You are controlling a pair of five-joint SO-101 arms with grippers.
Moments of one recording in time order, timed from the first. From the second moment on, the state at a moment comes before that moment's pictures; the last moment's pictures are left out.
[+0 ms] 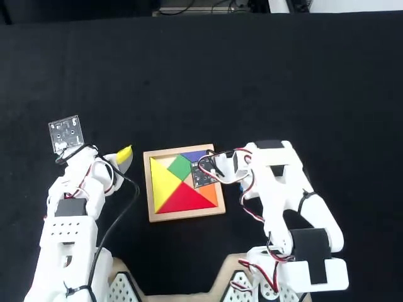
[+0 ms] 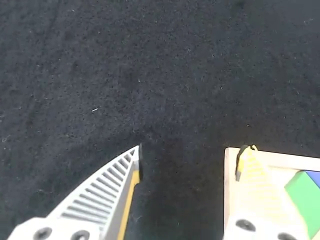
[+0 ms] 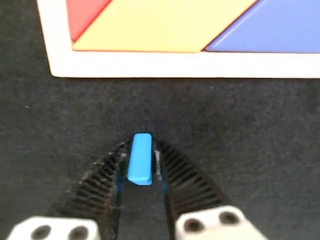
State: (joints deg) left arm -8.6 -55.2 79.2 29.1 11.8; right arm -4.5 -8.9 49.2 53.3 96.2
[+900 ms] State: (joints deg) left arm -8.6 -55.2 79.2 29.1 11.8; right arm 1.0 -8.7 46.5 53.4 96.2
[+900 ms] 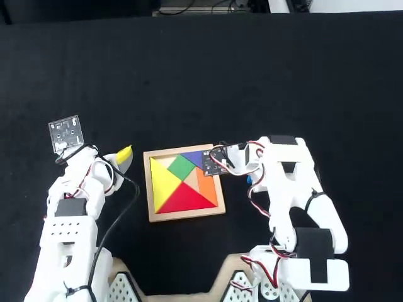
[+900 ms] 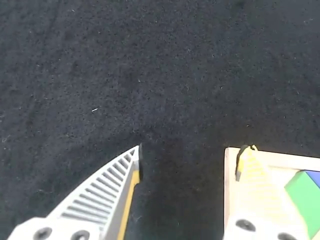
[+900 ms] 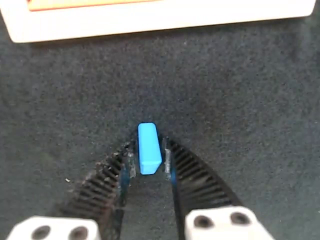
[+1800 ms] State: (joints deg) left arm -11.5 -55.2 79.2 29.1 11.8; right arm -28.6 11.7 4.0 78.7 78.5
